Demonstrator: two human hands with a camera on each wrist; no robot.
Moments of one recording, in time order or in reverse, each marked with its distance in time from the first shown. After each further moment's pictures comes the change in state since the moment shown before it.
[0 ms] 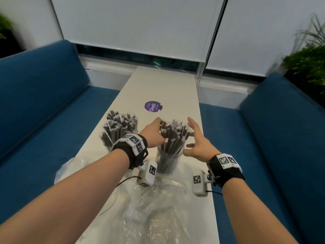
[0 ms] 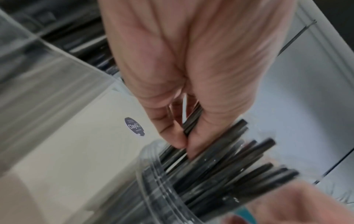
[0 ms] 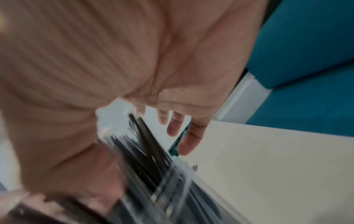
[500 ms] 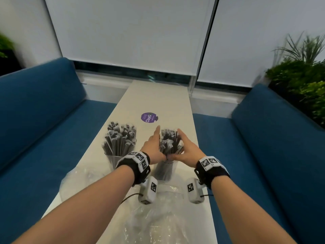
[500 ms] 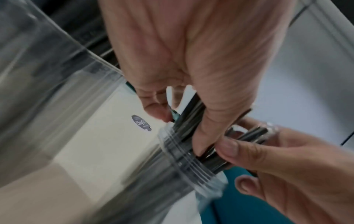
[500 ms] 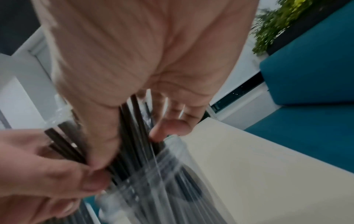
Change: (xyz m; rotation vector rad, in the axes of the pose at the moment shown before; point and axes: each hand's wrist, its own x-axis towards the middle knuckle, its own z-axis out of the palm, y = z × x) left_hand -0.028 0.003 0.015 0.038 -0.008 -0.008; right_hand -0.007 -0.027 0.014 -0.203 0.029 0.056
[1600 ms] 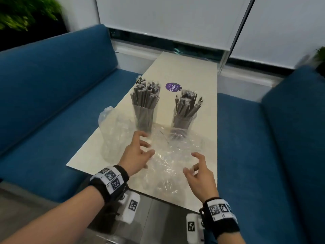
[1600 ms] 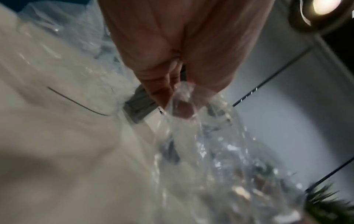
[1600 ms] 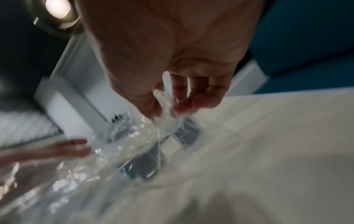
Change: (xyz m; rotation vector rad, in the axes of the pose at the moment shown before) left_hand -0.221 -0.072 0.049 -0.420 0.321 -0.170; right_hand -0.202 0.056 0.117 0.108 0.132 0.107
